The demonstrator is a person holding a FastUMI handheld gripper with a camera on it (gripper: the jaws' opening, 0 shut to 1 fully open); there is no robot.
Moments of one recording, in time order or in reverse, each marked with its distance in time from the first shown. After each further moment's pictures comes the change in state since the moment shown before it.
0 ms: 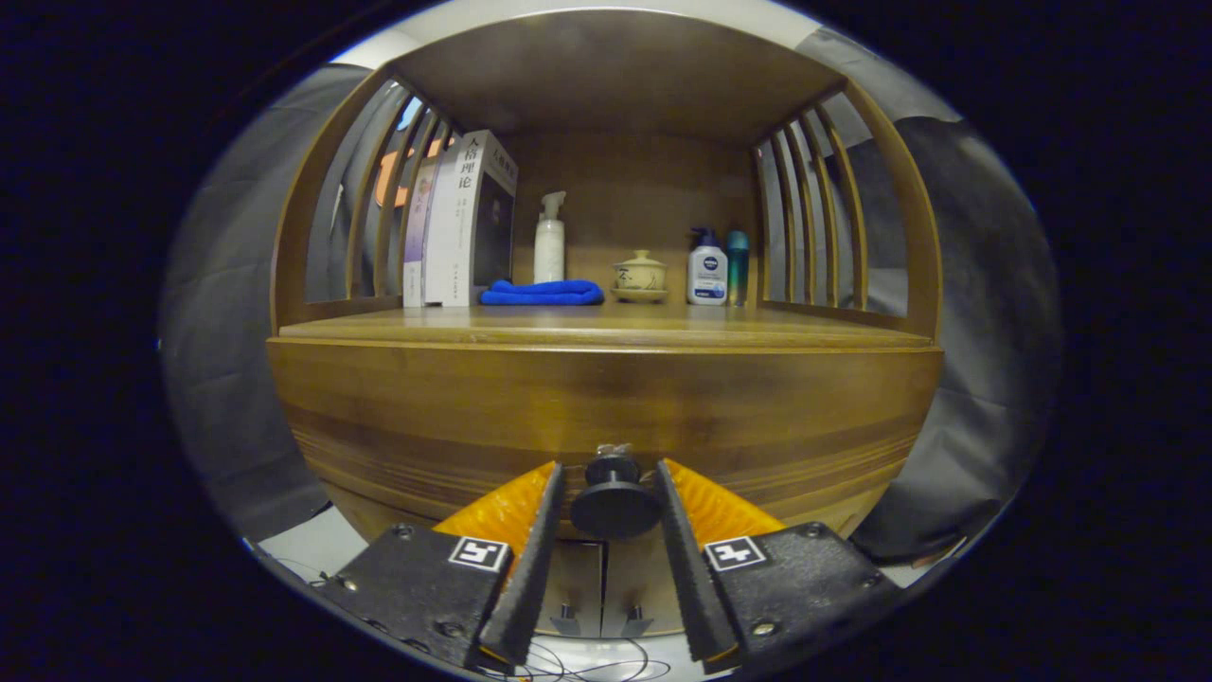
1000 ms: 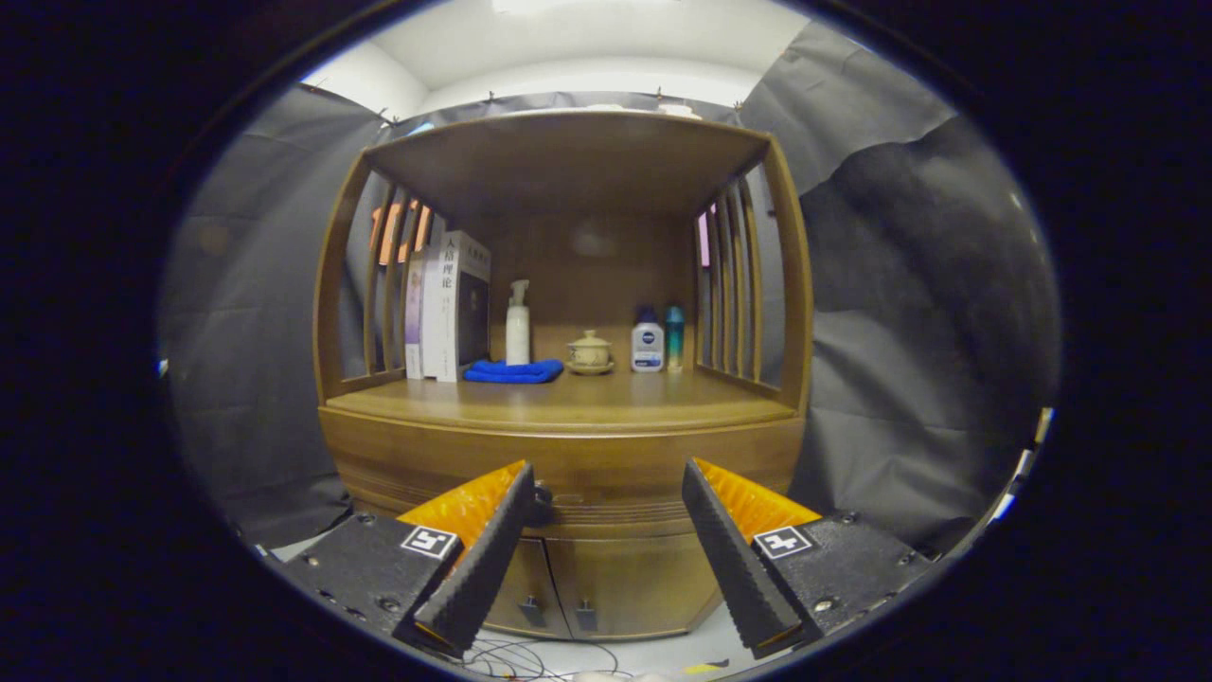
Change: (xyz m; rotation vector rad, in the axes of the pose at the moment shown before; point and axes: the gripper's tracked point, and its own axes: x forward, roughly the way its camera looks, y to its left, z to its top) arm -0.100 -0.063 0.060 0.033 -0.121 -0.021
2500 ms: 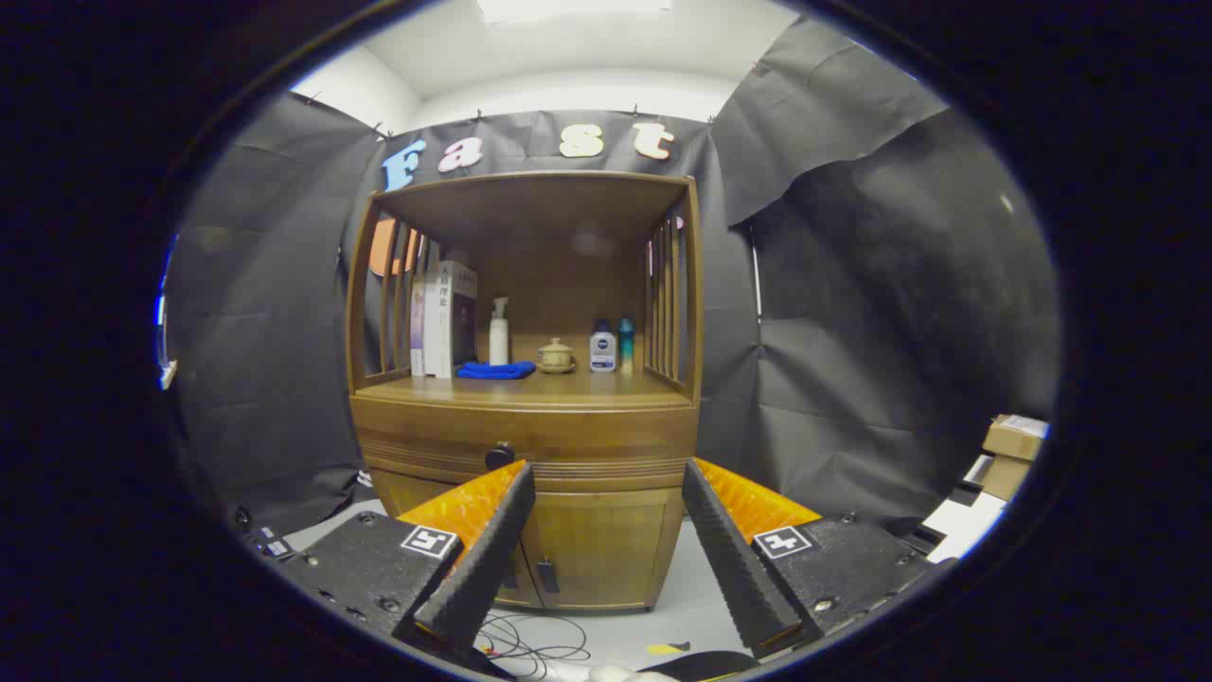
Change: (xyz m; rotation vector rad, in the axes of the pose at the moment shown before) arm -0.167 -0.082 0.014 -0.009 -0.030 -0.033
